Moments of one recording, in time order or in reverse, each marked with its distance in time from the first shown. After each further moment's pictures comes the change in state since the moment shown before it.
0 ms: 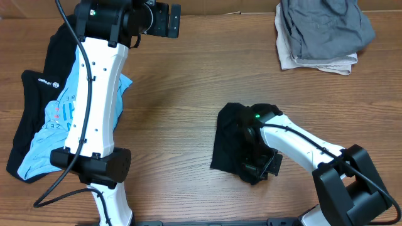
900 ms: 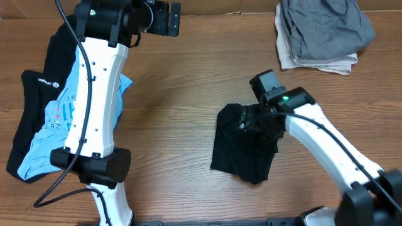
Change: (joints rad) left arm 0.000 0.000 0.000 0.018 -0.004 0.000; right arm -0.142 -0.110 0.200 0.224 0.098 -0.325
